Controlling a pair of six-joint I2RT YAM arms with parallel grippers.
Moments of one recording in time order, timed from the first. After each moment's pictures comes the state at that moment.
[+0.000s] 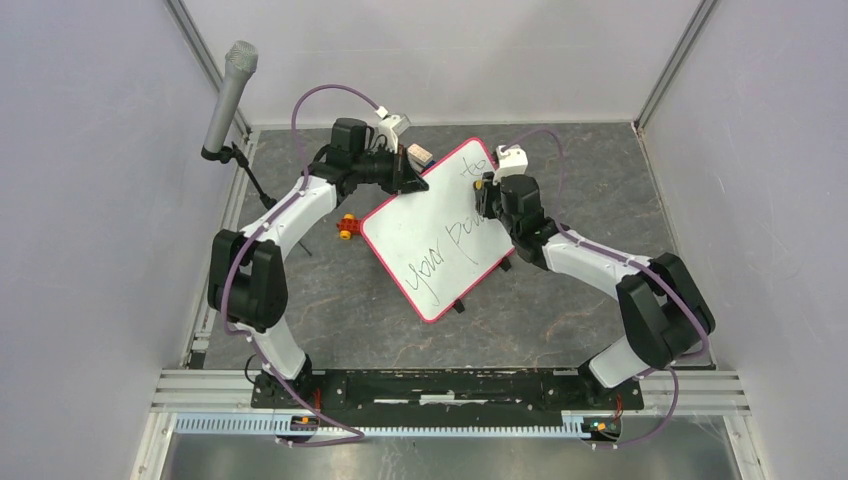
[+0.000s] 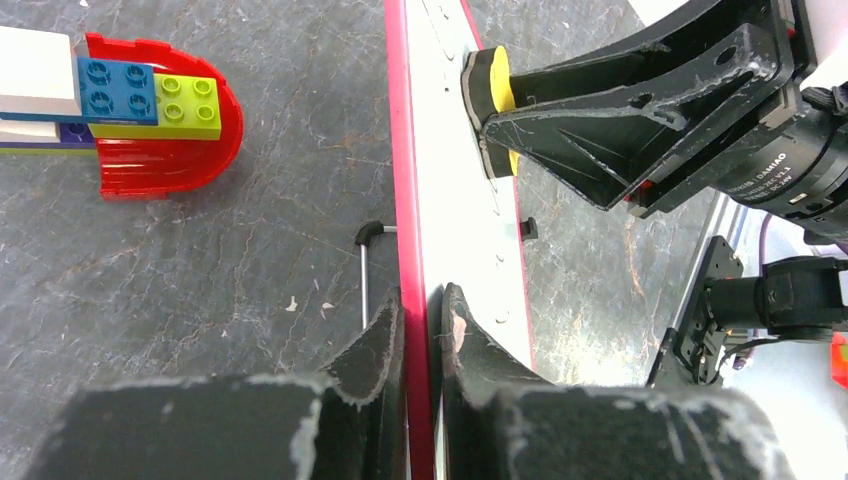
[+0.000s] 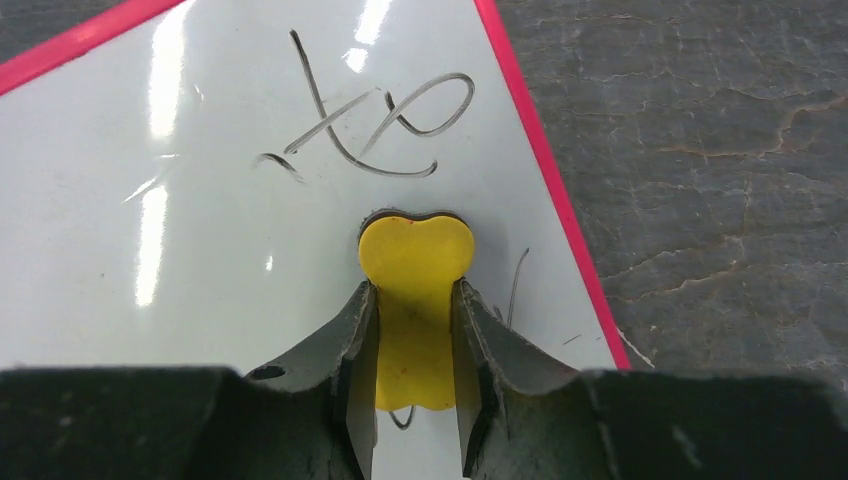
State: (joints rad) left arm -0.33 1.74 1.38 -0.21 0.72 -0.12; right arm 0.55 1.55 0.89 0.34 0.24 0.21
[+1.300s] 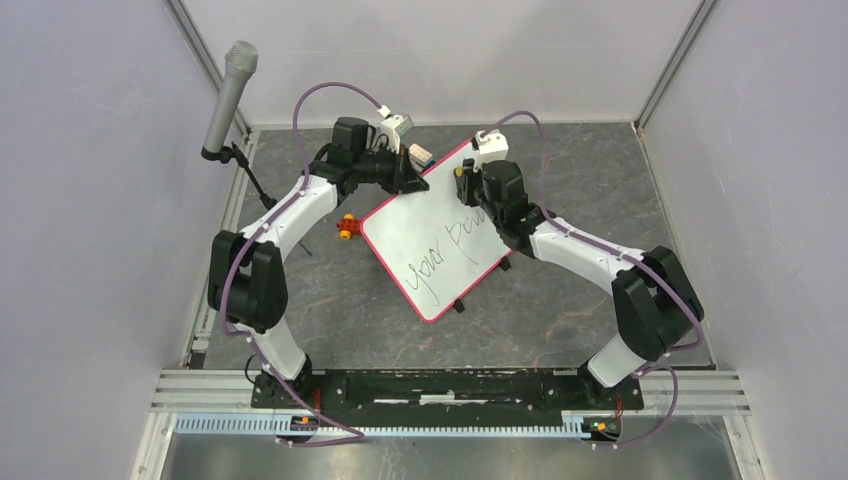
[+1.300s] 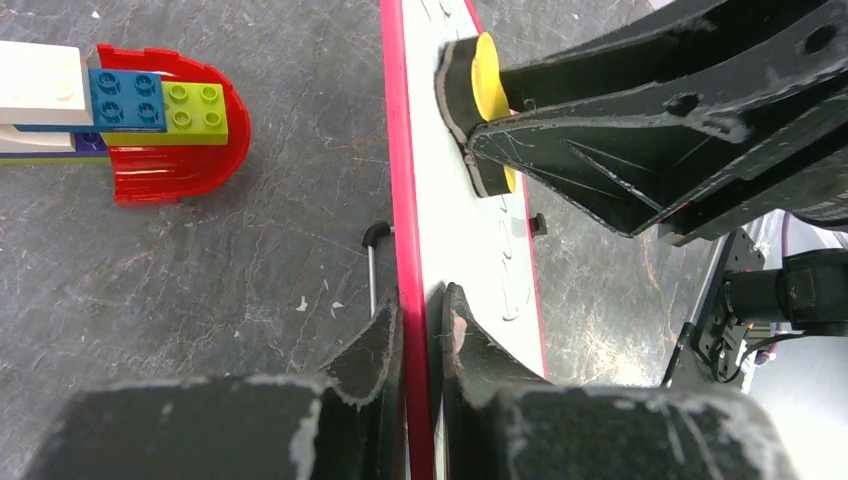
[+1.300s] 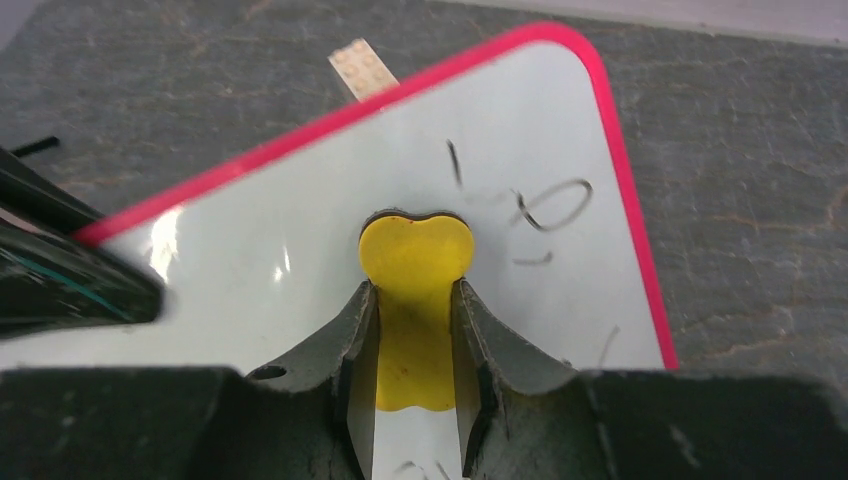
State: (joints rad) left arm -0.35 1.74 1.39 -0.24 0.70 -0.08; right arm 0.61 1.59 1.02 0.25 0.26 0.19
